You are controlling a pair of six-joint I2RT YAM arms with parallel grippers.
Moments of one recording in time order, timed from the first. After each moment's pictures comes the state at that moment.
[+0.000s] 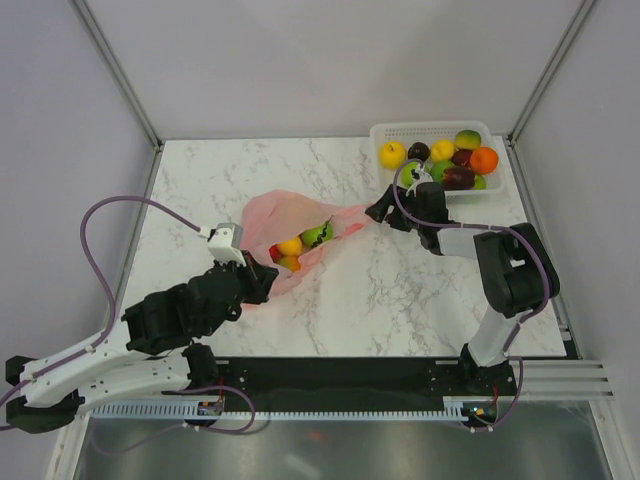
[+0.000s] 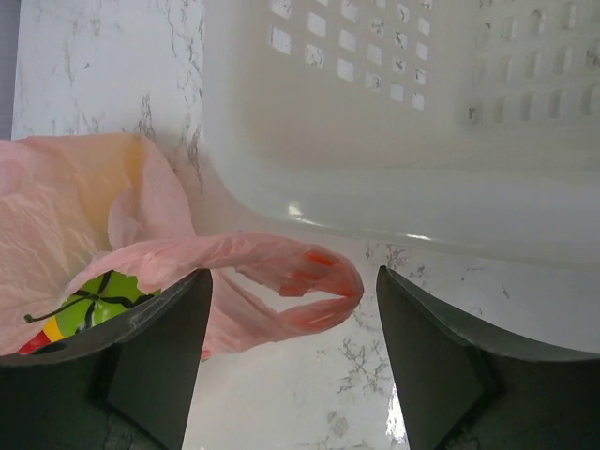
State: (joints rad) left arm -1.15 0.65 0.85 -0.66 -0.62 -0.78; right arm 0.25 1.77 0.85 0.42 -0.28 0.60
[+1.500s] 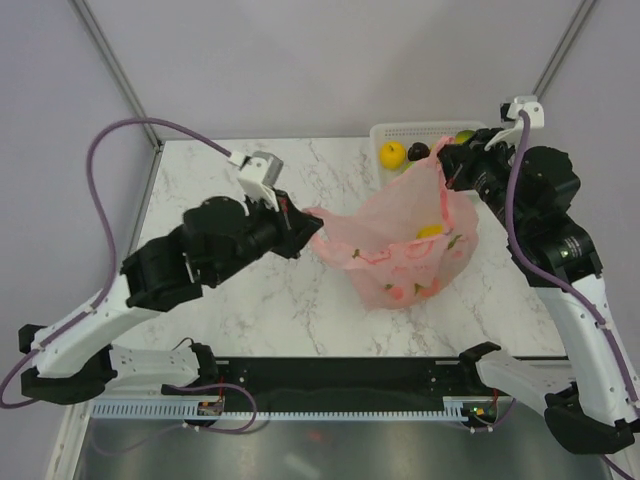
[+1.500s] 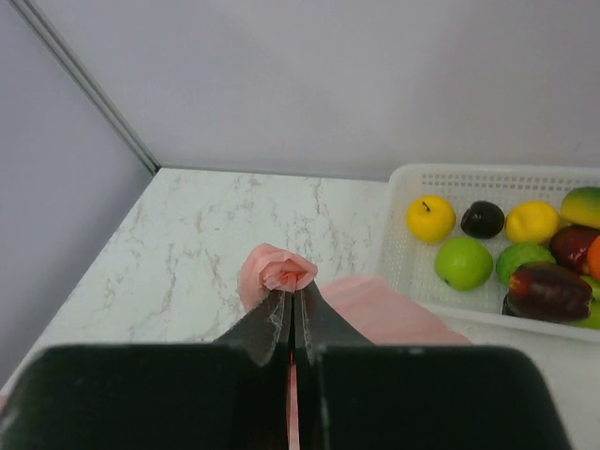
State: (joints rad) left arm -1.14 1.06 1.45 -0.66 -0.37 -0.54; right arm 0.38 1.03 1.54 -0.49 0.03 0.28
